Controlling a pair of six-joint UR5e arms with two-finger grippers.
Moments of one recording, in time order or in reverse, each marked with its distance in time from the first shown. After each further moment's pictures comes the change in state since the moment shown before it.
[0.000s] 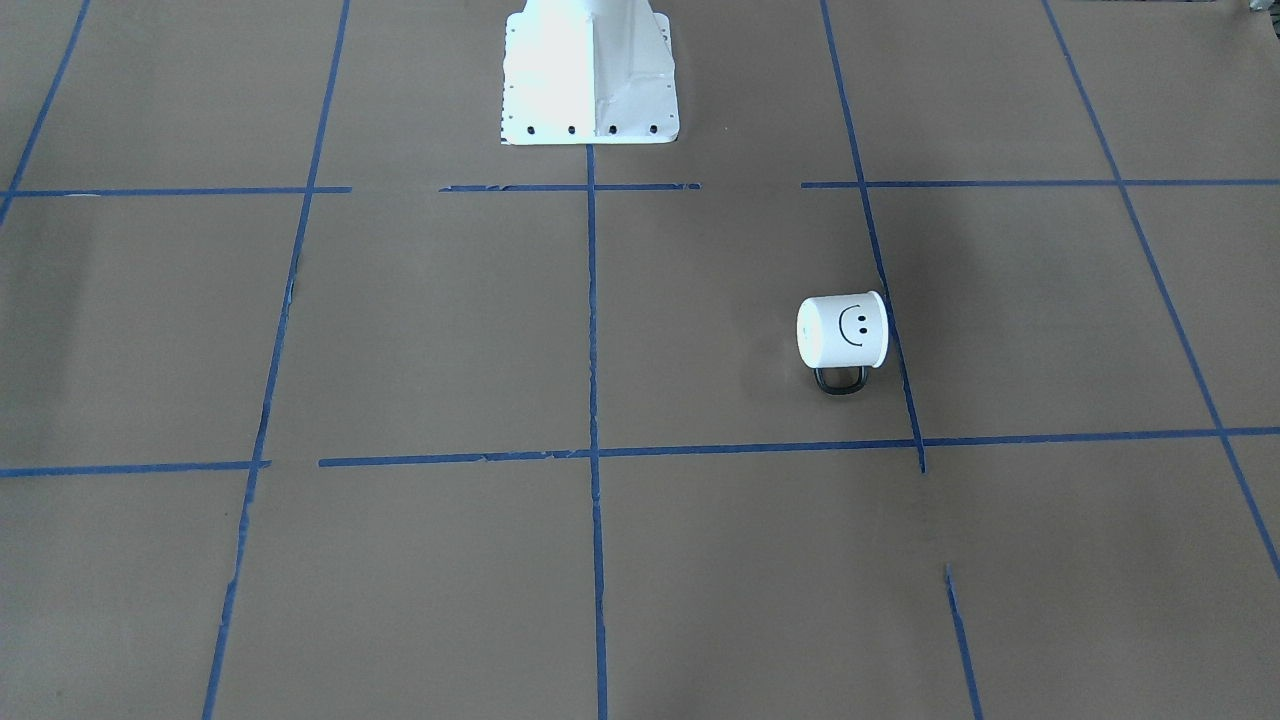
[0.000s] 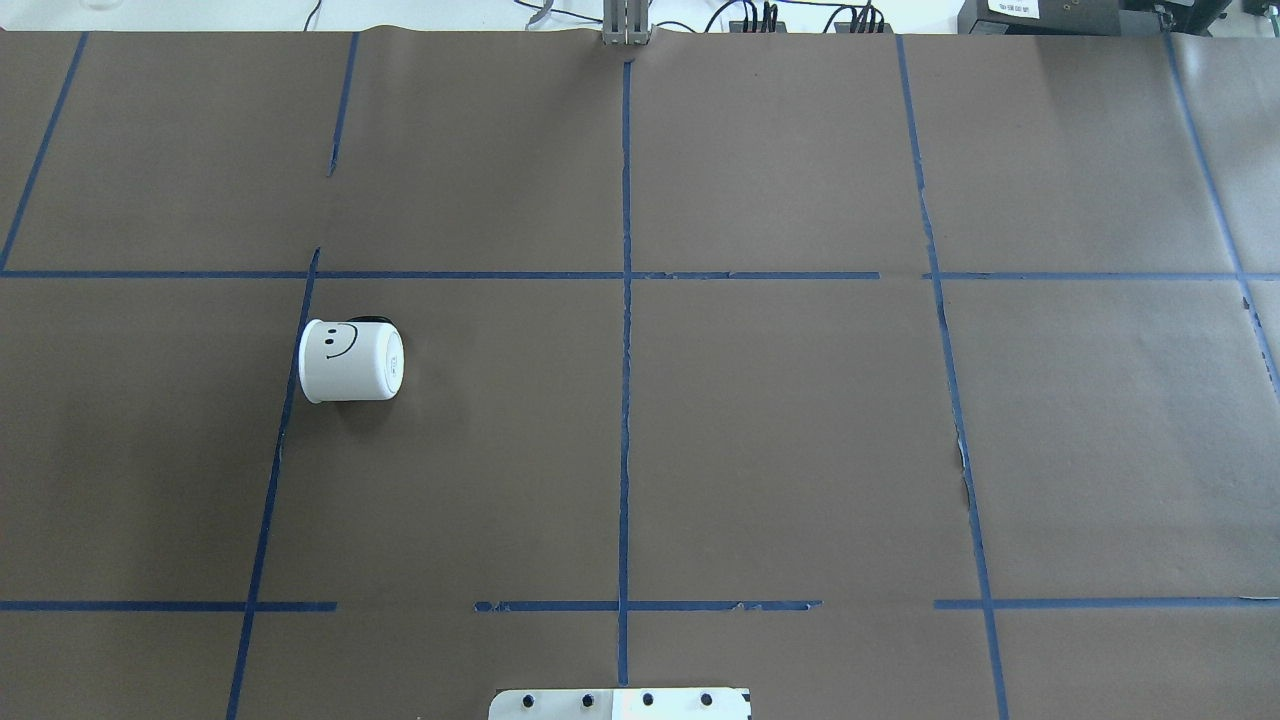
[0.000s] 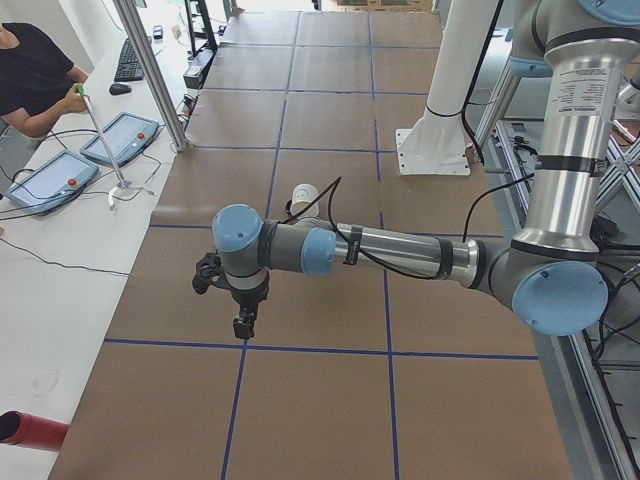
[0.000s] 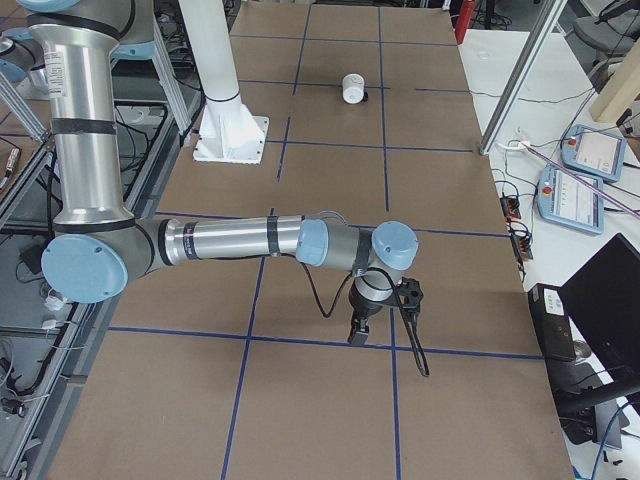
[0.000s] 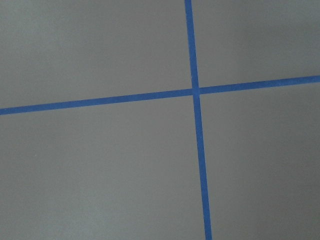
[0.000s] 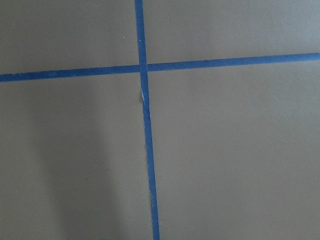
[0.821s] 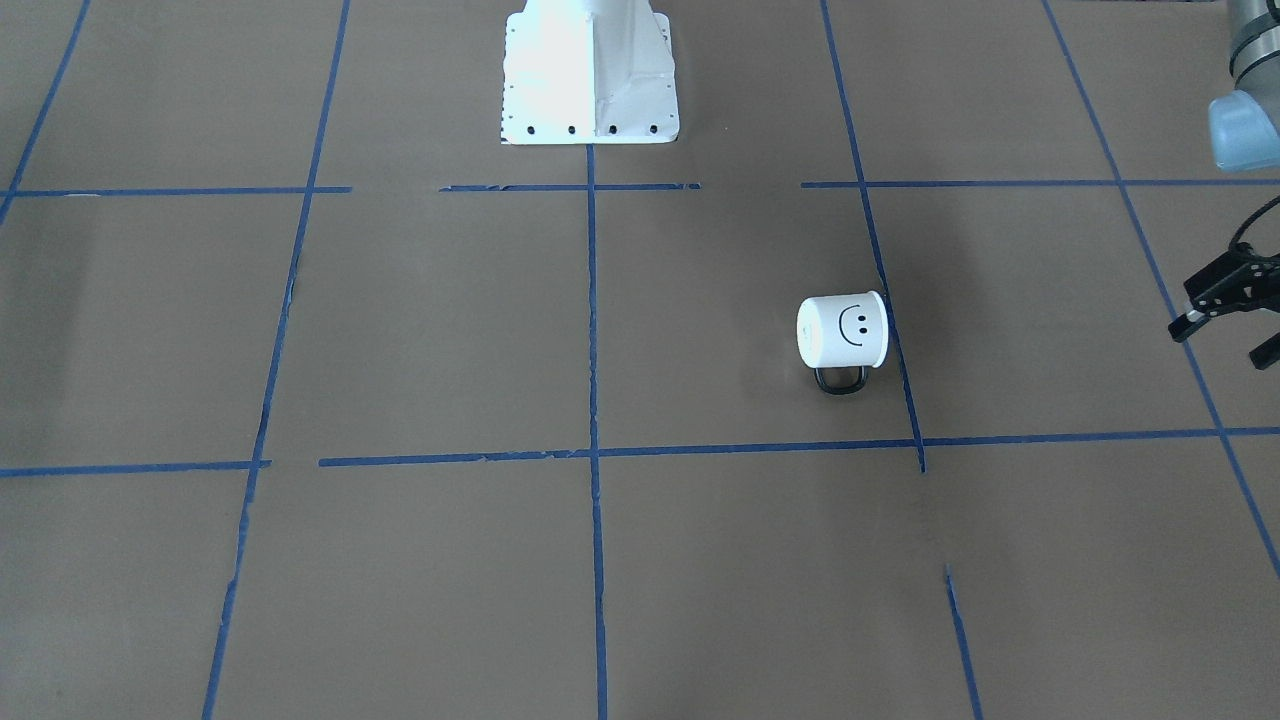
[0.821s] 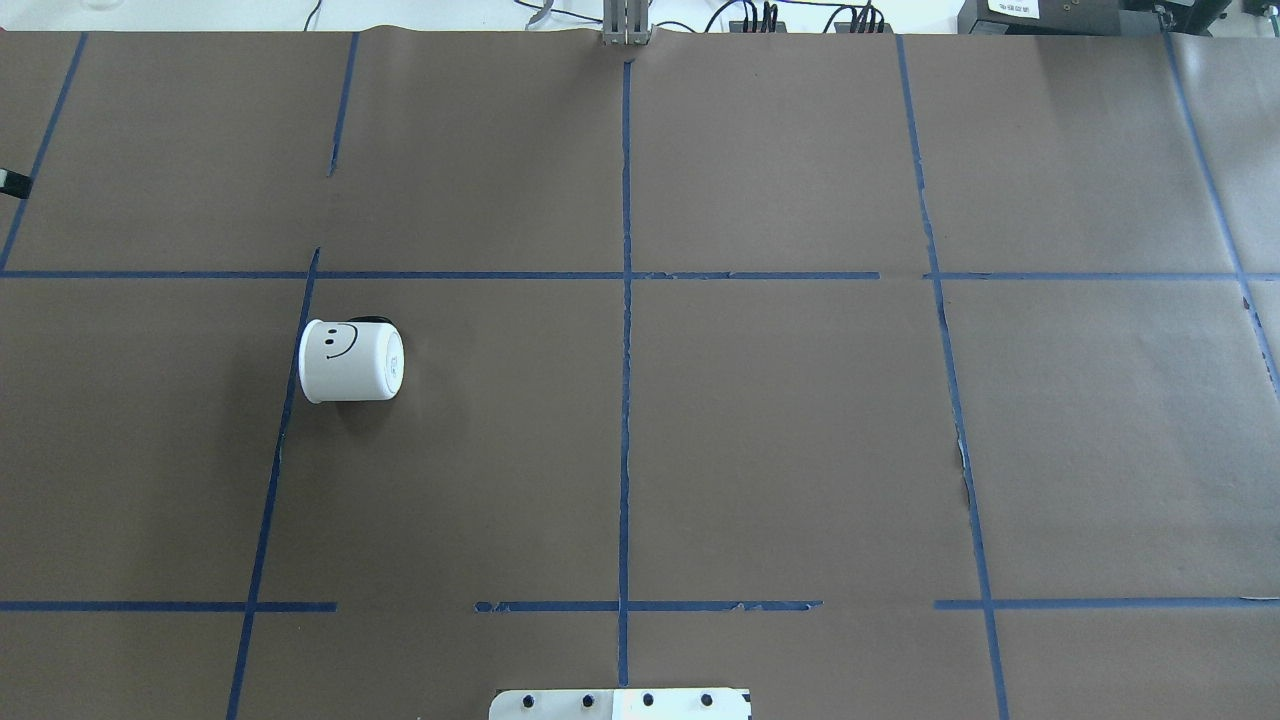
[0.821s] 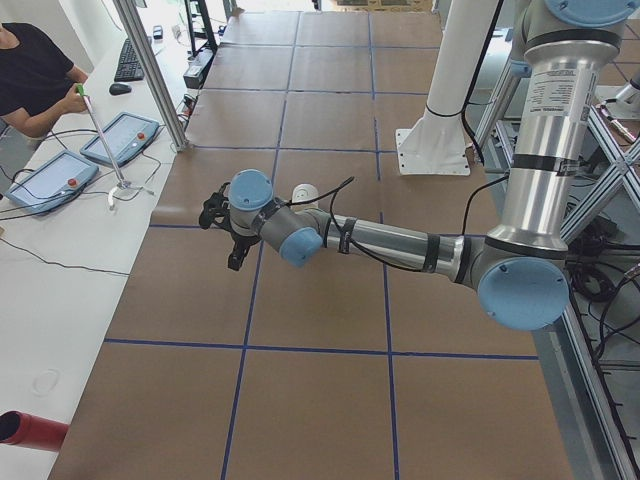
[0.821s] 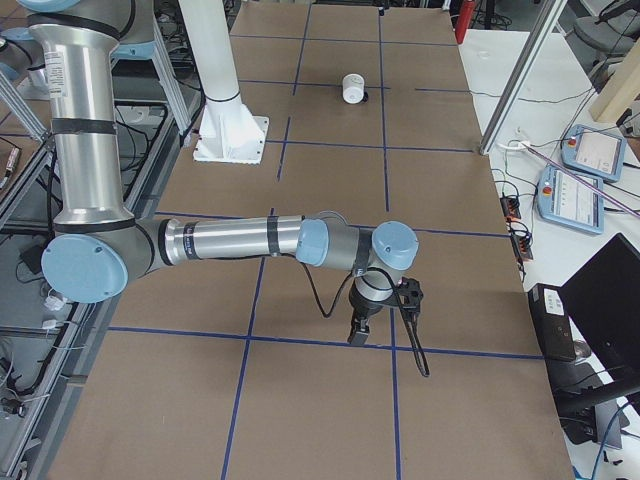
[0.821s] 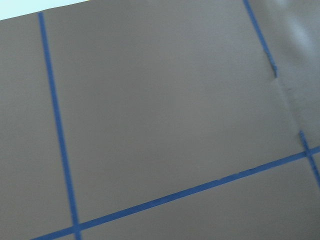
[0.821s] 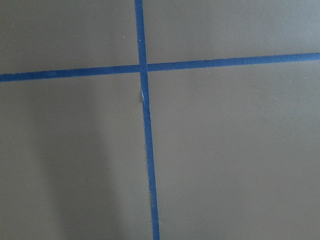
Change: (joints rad) left arm 0.241 -0.017 0.025 -0.629 -0.123 -0.582; right arm 0.000 0.000 0.000 0.000 0.000 0.000
